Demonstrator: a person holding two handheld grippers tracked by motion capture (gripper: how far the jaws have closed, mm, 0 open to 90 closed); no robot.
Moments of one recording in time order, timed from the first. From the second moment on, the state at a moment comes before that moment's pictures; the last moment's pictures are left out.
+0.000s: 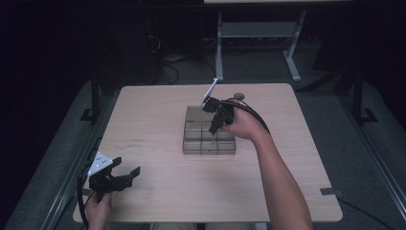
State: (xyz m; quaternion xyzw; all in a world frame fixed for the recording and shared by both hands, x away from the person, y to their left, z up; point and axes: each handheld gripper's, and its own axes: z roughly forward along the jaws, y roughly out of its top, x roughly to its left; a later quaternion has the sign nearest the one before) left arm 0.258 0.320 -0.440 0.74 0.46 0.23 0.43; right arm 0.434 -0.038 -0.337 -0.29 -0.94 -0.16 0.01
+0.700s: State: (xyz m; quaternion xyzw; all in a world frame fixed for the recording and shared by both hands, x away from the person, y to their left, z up) left arm 0.258 0.320 -0.440 0.74 0.47 0.23 0.43; right arm 0.448 -0.027 -0.359 -0.30 -0.94 -0.15 0.03
